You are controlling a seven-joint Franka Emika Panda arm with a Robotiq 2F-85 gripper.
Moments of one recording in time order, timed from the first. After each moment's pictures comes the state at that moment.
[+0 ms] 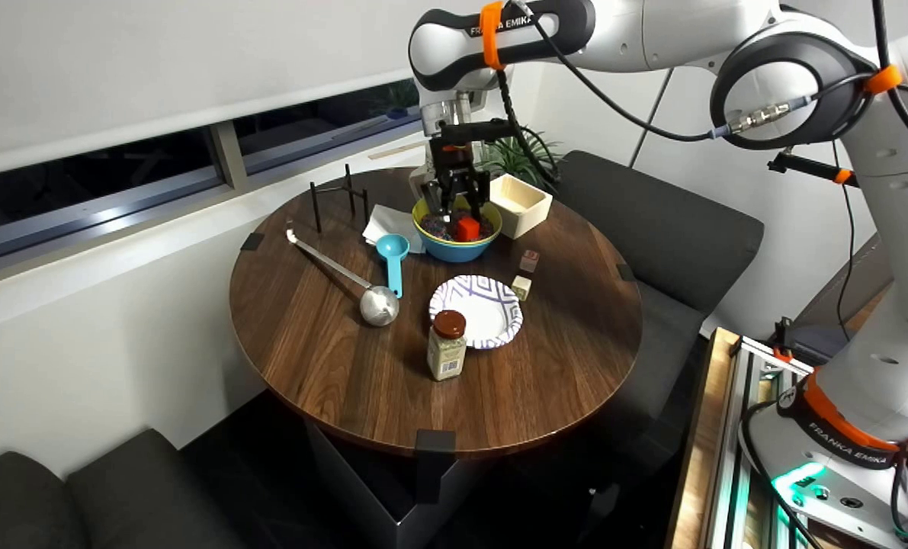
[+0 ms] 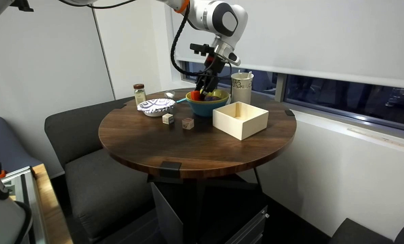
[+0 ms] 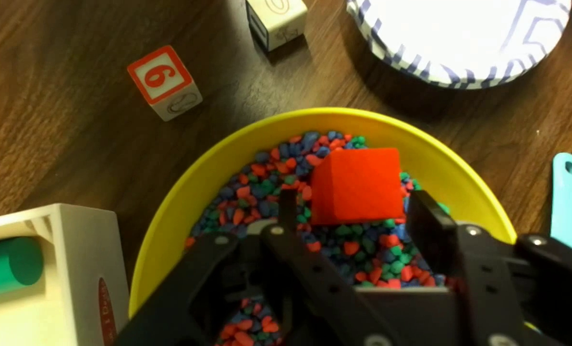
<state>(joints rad) -0.01 0.80 -0.05 -1.13 0.20 1.45 0.27</state>
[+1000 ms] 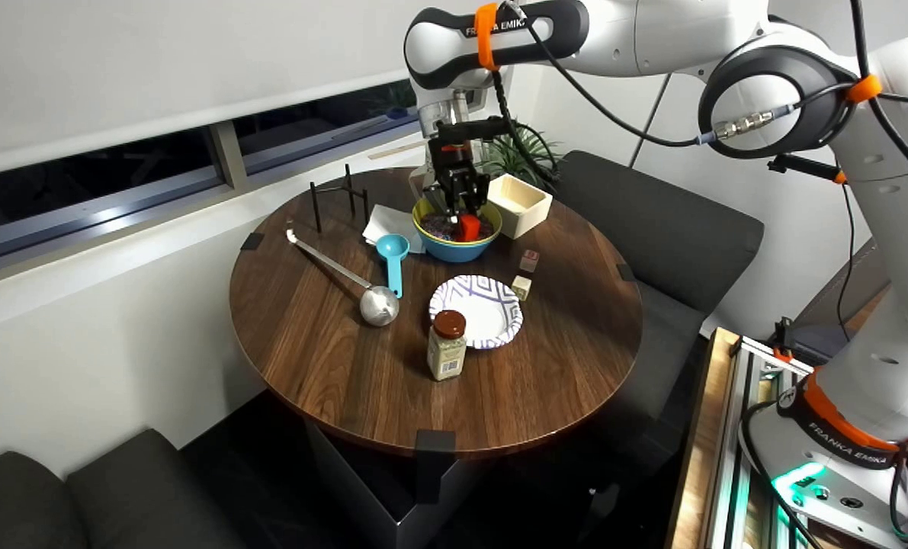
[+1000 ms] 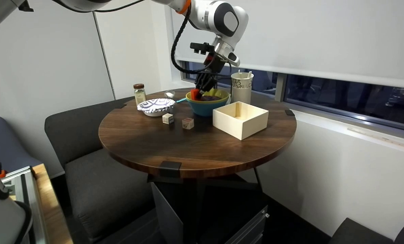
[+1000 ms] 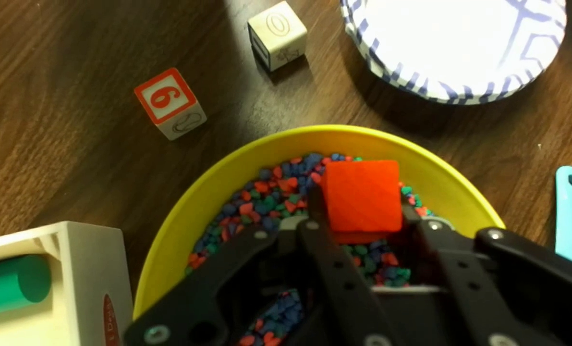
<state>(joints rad) -0.01 0.84 -0.05 -1.06 0.20 1.36 0.30</state>
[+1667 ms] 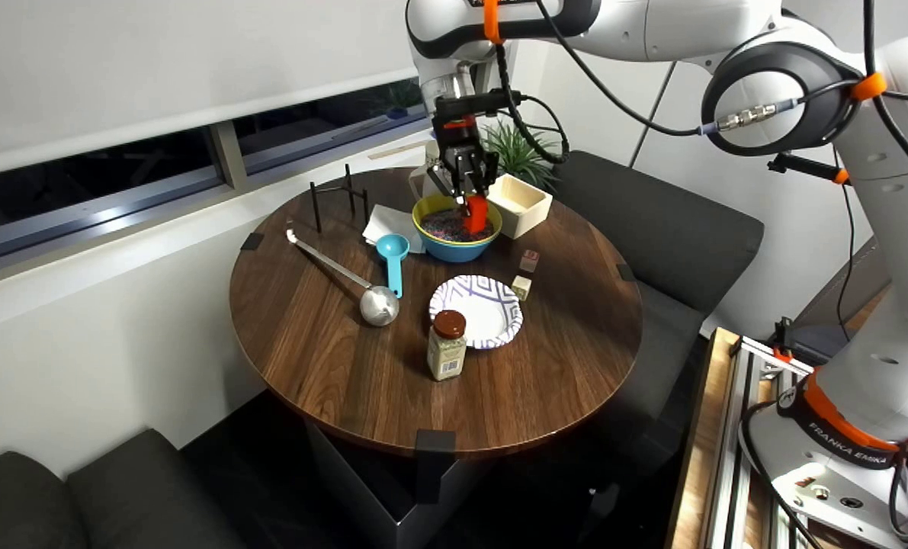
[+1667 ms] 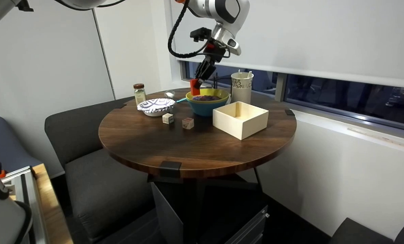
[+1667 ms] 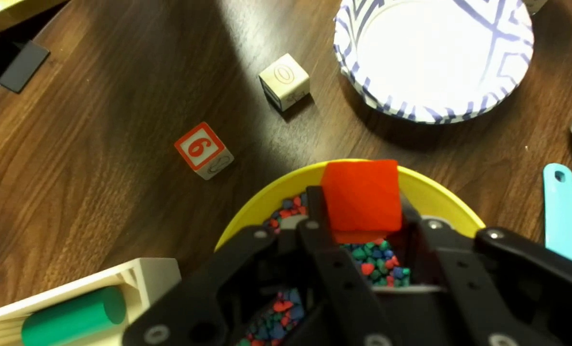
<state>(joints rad) -0.01 0.82 -0.06 -0.98 0.19 1.24 0.43</state>
